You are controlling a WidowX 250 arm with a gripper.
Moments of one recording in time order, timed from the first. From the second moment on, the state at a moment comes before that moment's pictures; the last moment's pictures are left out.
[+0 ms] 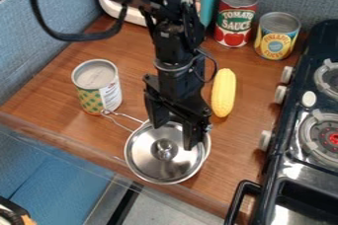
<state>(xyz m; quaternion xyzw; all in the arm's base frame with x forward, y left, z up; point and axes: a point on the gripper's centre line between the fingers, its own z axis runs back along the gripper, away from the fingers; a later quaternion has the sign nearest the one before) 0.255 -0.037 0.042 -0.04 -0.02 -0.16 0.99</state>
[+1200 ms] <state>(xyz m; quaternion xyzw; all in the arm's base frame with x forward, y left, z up) 0.241 -0.029 0.025 -0.02 0.00 -0.16 0.99</state>
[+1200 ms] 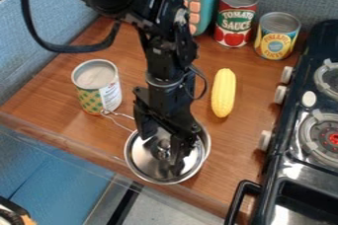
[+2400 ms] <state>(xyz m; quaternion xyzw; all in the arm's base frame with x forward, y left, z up) 0.318 0.012 0.110 -0.05 -0.06 -0.08 0.99</state>
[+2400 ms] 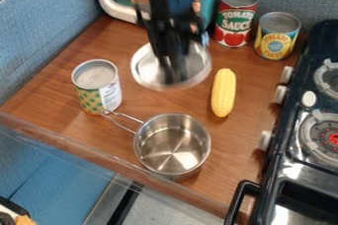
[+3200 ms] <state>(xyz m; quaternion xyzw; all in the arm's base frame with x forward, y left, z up) 0.397 0.116 0.046 0.01 -0.05 0.07 1.00</state>
